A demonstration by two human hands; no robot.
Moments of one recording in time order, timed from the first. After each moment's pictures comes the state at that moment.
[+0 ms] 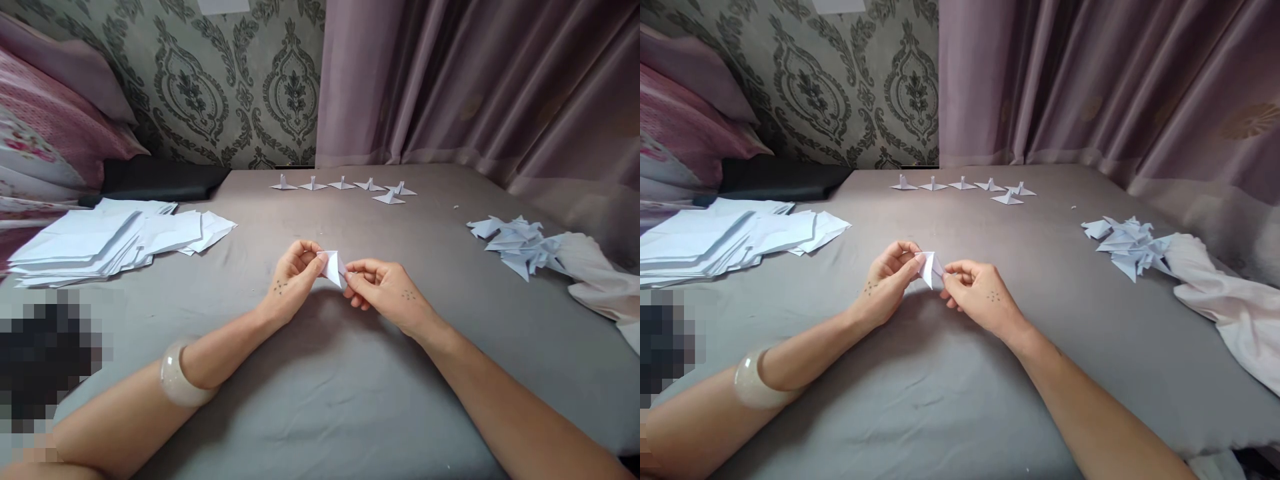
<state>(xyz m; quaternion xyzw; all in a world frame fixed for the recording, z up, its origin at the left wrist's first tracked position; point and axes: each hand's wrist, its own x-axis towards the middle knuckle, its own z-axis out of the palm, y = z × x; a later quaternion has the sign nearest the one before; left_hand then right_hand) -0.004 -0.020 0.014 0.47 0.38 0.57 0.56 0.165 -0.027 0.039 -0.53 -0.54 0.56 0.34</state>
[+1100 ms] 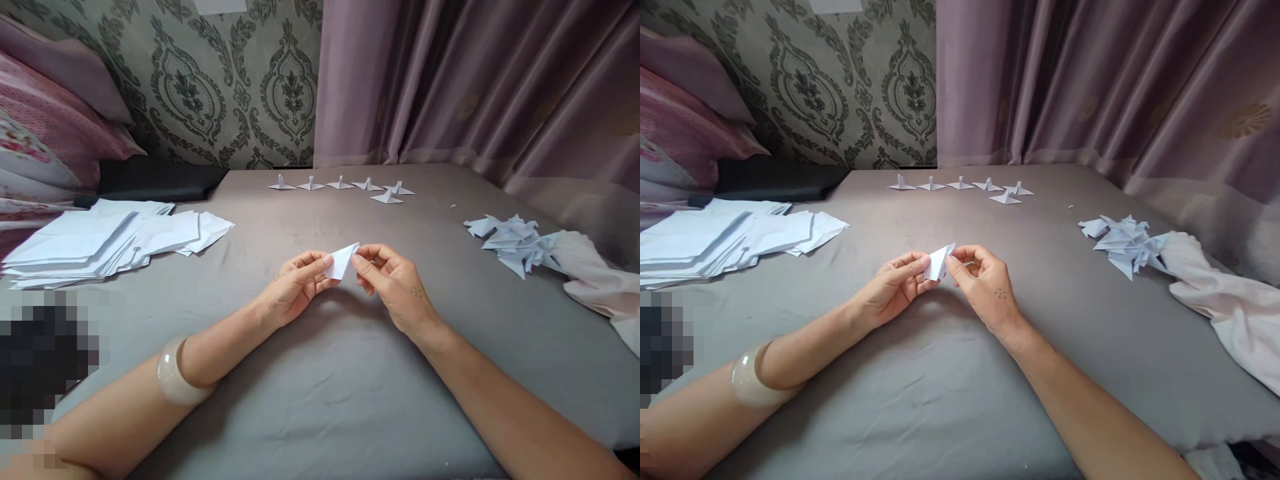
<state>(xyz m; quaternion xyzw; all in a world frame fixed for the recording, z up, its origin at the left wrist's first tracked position) -0.005 -0.016 0.014 0.31 0.33 0.48 0.75 0.164 -0.026 0.043 -0.50 -0.53 0.50 0.48</state>
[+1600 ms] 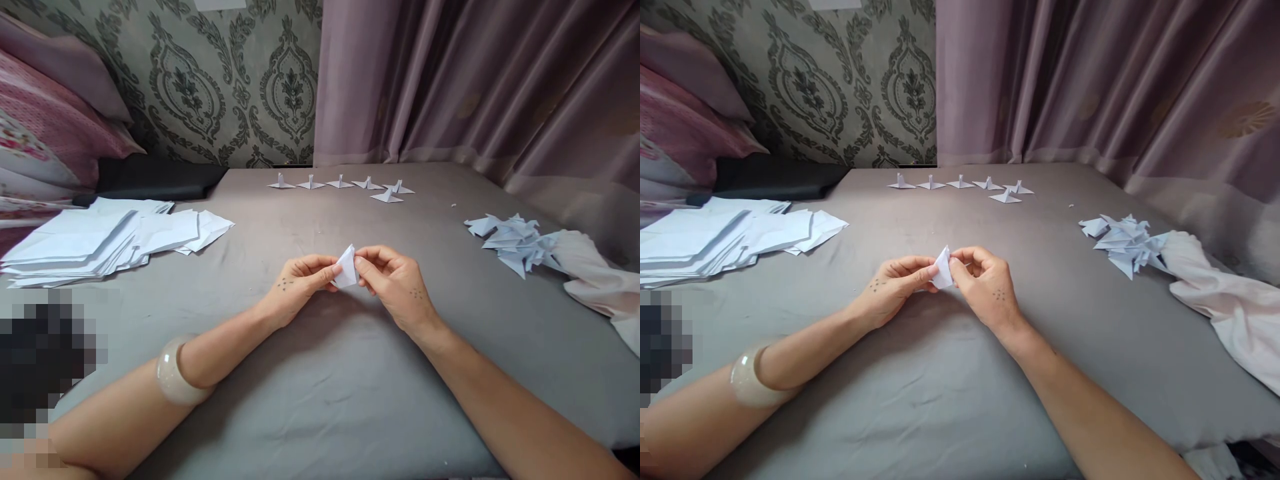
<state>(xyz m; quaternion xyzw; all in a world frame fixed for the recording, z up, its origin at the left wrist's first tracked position) -0.002 -0.022 0.015 0.48 0.39 0.45 0.64 0.165 -0.026 0.040 -0.51 -0.56 0.45 0.47</state>
